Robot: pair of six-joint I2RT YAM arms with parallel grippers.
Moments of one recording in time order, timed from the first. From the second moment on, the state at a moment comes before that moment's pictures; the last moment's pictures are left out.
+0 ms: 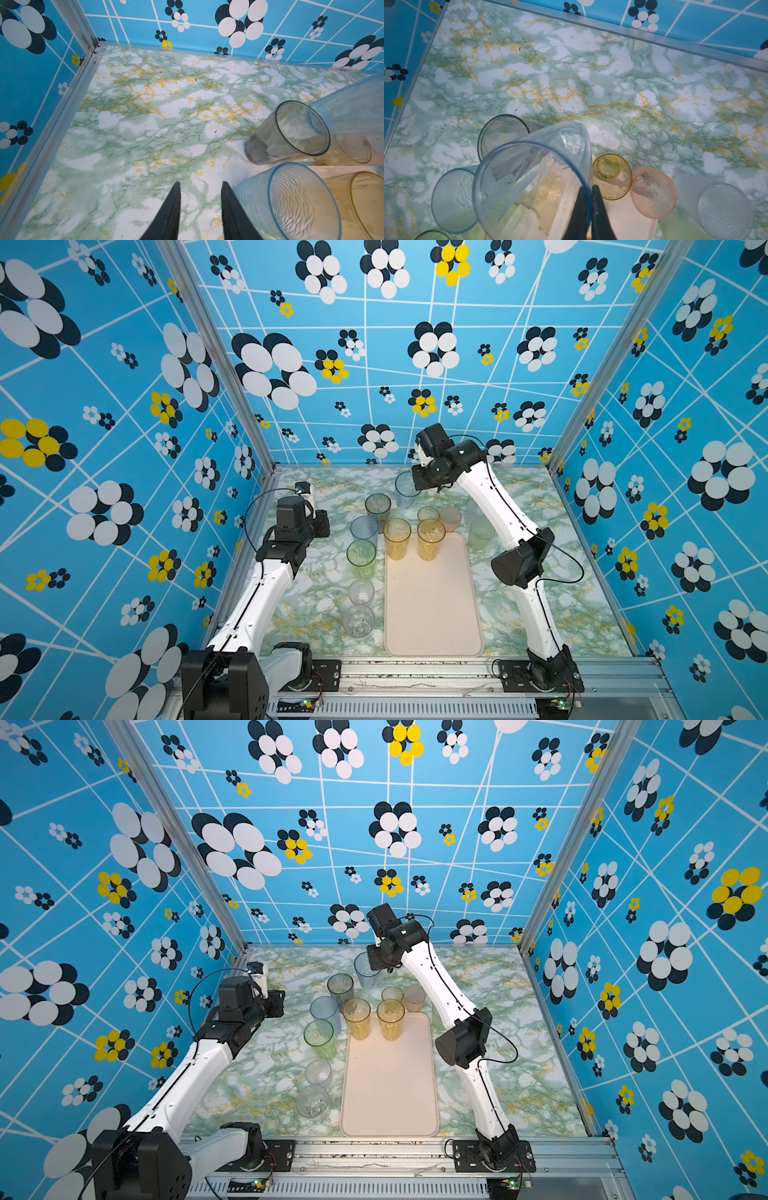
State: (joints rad) left arm -0.04 1.15 0.84 -0.25 0.08 -0.13; right arm 0.59 2.29 2.64 -1.29 0.10 0.24
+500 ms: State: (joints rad) left arm -0.06 1.15 0.84 -0.26 0.06 -0.13; right arm 0.57 1.80 2.23 -1.20 0.24 0.17
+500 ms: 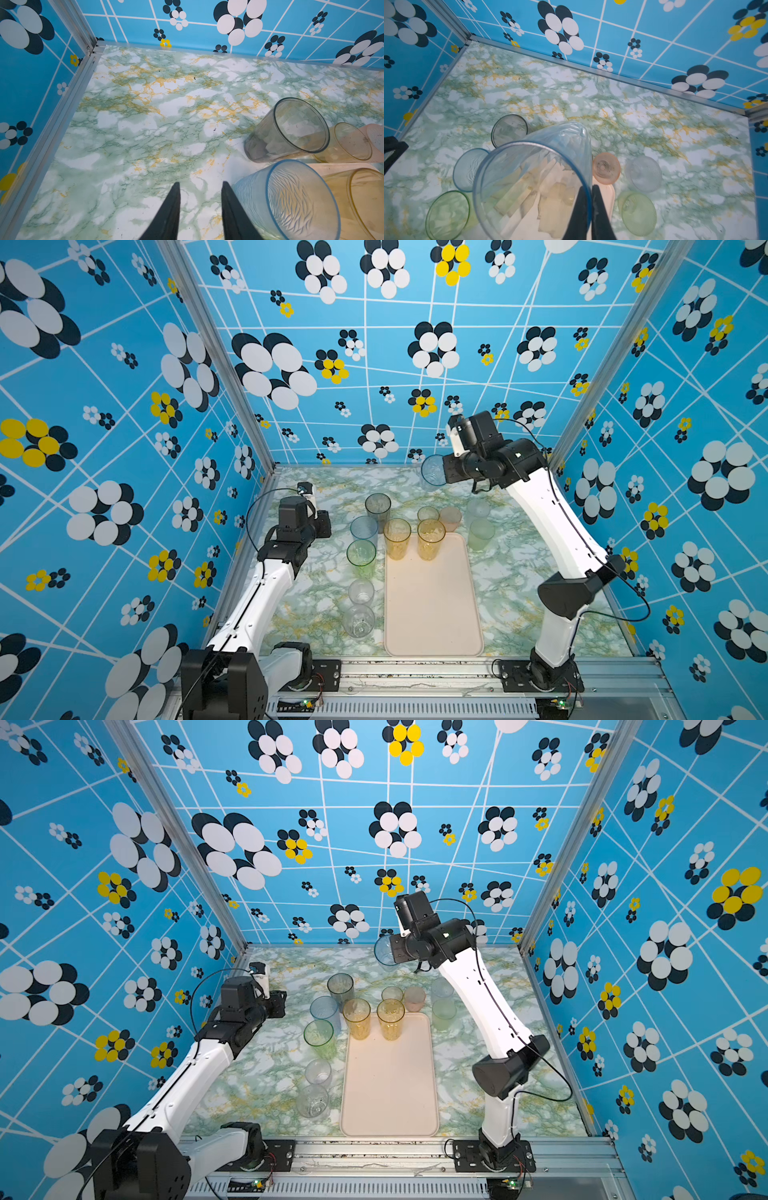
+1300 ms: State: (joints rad) left arm -0.18 1.22 1.03 -0.42 -0.05 -0.11; right arm 0.45 1.48 1.44 -1.05 0.14 0.24
